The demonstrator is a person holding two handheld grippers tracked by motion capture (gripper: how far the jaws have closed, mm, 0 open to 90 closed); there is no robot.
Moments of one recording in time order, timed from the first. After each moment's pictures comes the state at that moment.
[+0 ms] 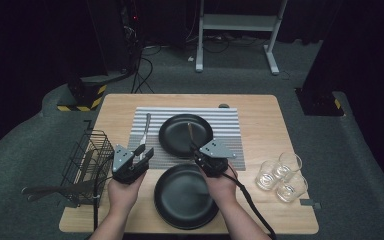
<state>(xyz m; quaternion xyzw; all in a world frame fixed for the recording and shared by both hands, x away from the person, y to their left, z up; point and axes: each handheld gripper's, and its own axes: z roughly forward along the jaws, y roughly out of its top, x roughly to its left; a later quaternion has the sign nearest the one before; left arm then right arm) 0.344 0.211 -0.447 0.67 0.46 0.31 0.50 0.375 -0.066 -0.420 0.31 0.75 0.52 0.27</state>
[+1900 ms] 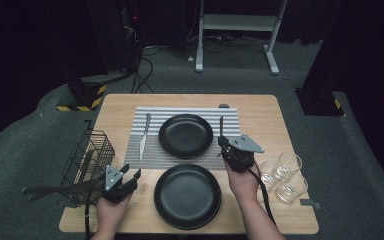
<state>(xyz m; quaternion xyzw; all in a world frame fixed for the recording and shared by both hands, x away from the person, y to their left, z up) 0.321 0.250 -0.524 0.68 0.48 0.32 0.44 0.394 -0.133 -0.423 0.40 0.72 0.48 0.30</state>
